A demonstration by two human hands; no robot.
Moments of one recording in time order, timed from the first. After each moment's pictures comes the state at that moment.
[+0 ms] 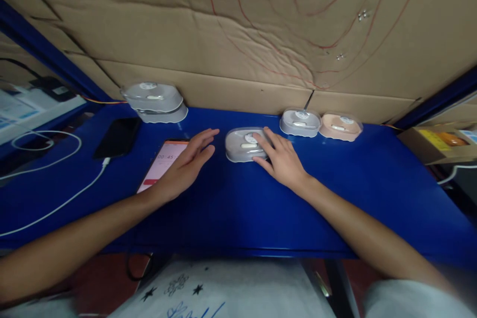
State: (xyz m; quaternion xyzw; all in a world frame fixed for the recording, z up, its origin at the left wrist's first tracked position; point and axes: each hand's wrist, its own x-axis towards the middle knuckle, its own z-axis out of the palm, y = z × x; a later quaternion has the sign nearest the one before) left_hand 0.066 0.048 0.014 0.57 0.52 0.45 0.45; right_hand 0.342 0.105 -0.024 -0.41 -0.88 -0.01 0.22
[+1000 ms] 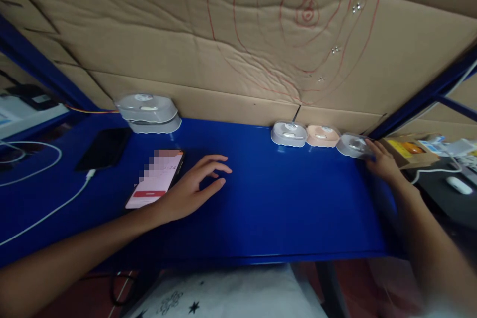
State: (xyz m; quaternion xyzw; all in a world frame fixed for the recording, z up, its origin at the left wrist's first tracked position) left_hand 0.065 0.043 -0.003 0.78 0.41 0.34 0.33; right_hand 0.664 0.128 0.003 -0.73 -0.66 -0.09 0.13
